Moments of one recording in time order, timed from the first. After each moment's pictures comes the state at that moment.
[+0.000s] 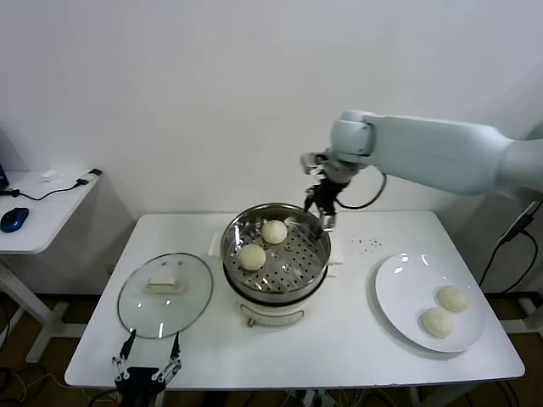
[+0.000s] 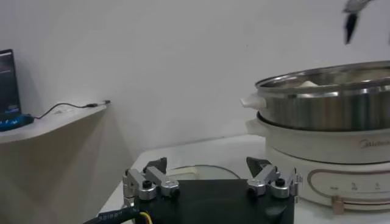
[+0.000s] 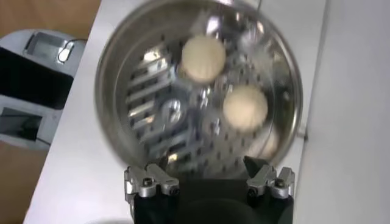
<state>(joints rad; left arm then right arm) 1.90 -1.53 -0.64 -2.10 0.06 -0.16 -0.01 0.81 0.93 -1.57 1.29 0.60 -0.28 -1.09</state>
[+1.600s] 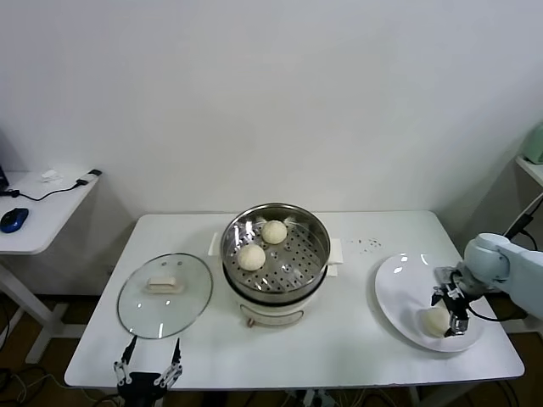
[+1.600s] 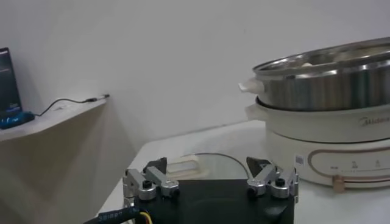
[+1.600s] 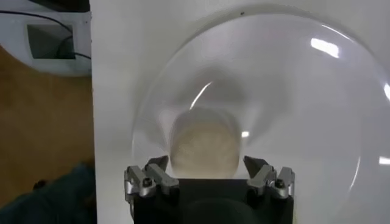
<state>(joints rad) 1.90 -1.56 -0.64 -2.07 0.12 -0.14 -0.01 0.09 0.49 -1.13 1.27 0.02 -0.20 -1.08</state>
